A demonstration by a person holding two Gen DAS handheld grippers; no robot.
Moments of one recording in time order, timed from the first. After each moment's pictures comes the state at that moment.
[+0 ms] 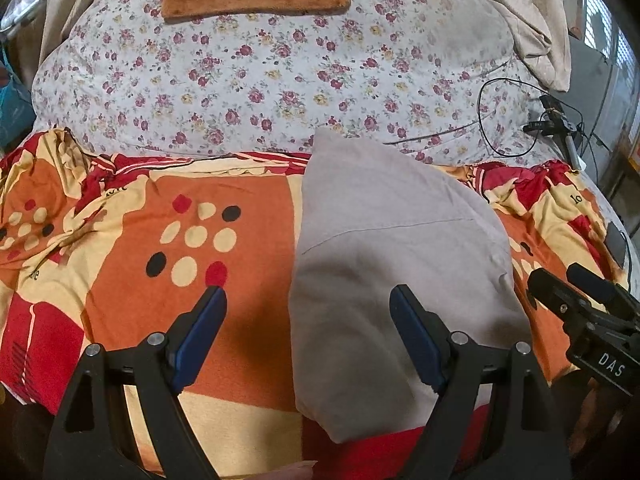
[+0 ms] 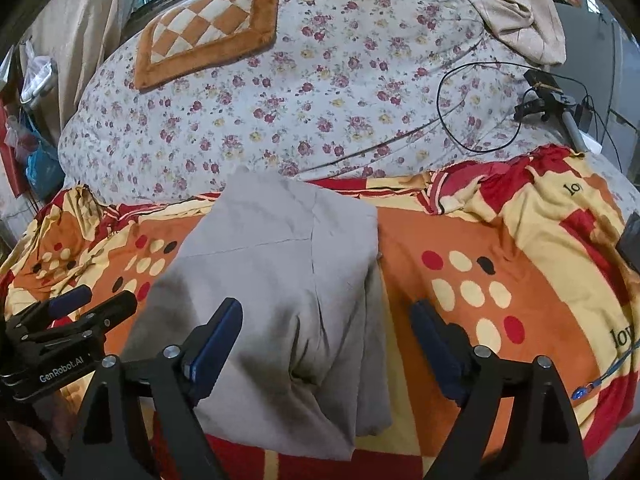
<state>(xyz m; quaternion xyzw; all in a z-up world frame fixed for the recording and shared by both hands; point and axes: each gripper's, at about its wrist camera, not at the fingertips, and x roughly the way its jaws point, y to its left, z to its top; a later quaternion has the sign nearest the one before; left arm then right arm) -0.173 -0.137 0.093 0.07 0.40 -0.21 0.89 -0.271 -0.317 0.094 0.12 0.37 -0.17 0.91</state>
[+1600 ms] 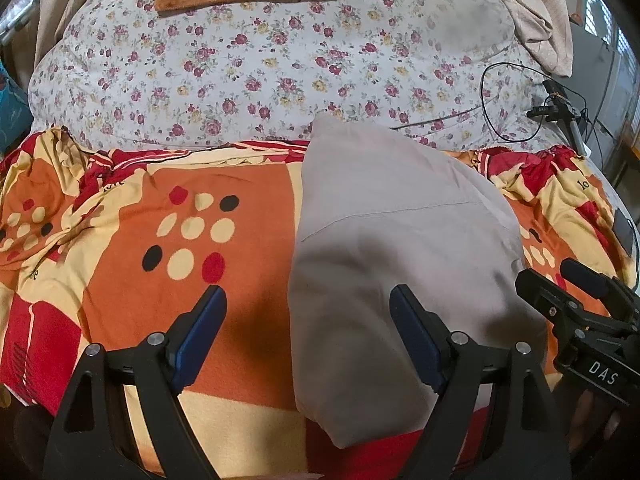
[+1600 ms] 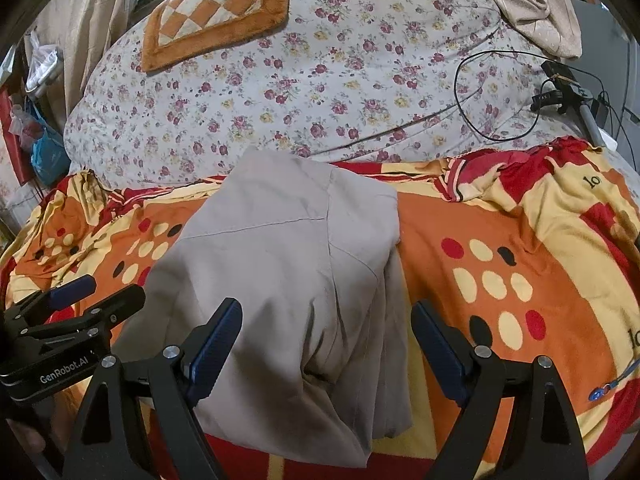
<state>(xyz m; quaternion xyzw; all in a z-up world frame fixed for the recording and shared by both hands) -0.171 -0.141 0.080 0.08 0.41 -0.21 0.88 -0.261 -0.311 0.078 0.12 0.38 -0.15 0.90</state>
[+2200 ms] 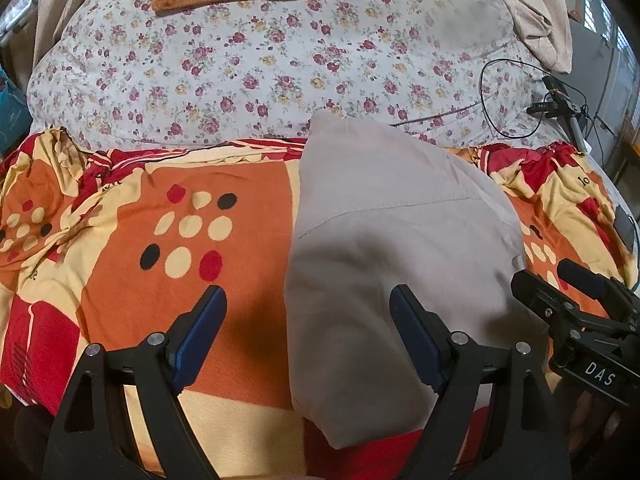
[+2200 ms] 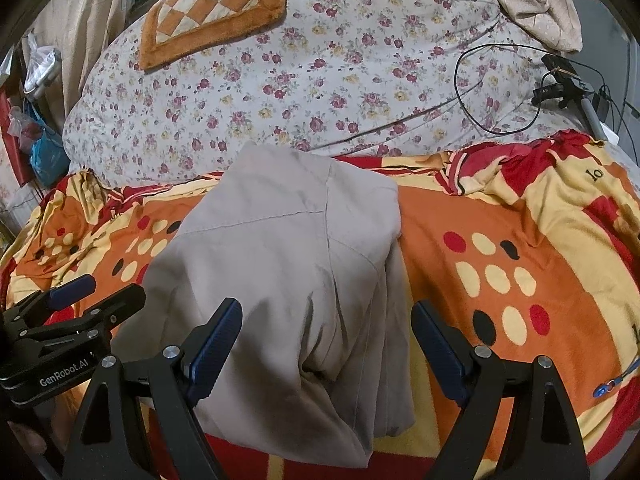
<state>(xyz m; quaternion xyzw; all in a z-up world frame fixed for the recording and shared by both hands) -0.171 -0.142 0.078 0.09 0.41 -0.21 0.88 -0.260 -0.312 0.071 0.13 0.39 -0.15 0.90</state>
